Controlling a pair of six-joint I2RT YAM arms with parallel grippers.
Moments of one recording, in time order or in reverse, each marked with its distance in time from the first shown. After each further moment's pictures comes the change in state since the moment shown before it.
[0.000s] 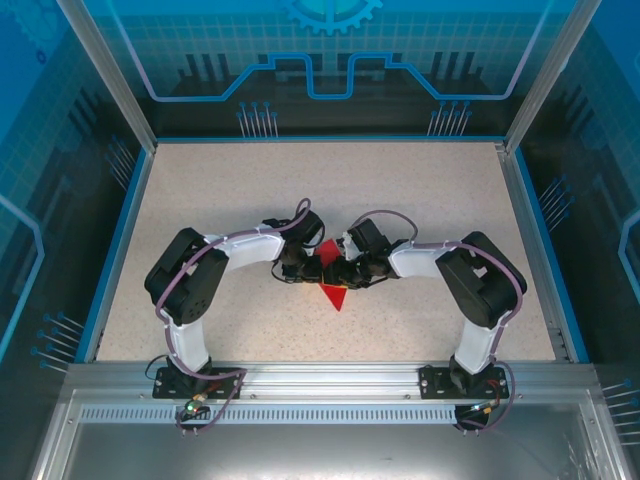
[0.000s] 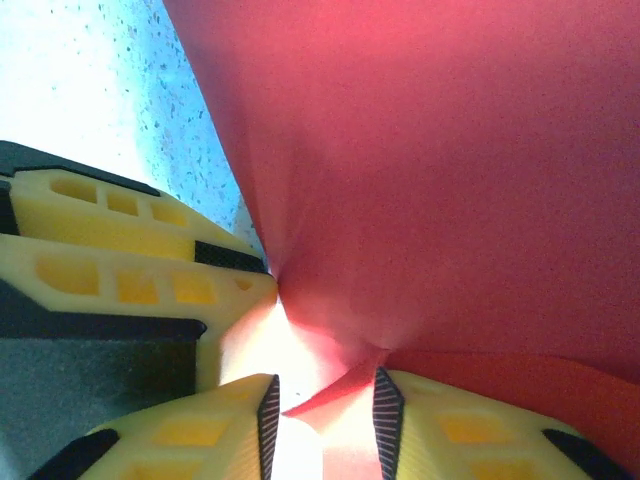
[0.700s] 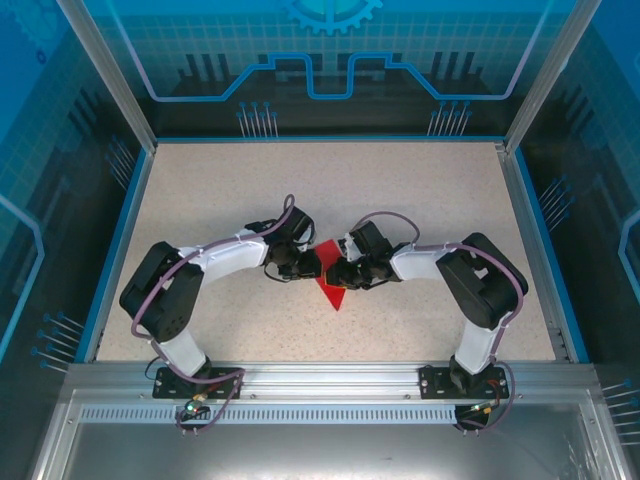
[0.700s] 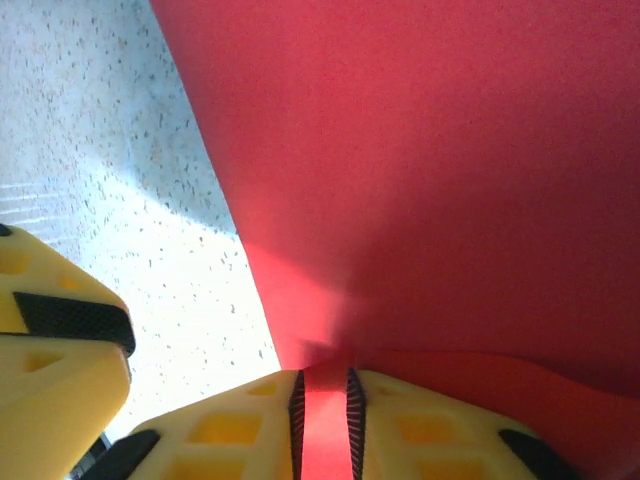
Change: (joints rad) left arm 0.024 -0.164 -0.099 0.092 0.064 -0.076; right arm 0.000 -0.006 -0.040 0.059 0.017 0.022
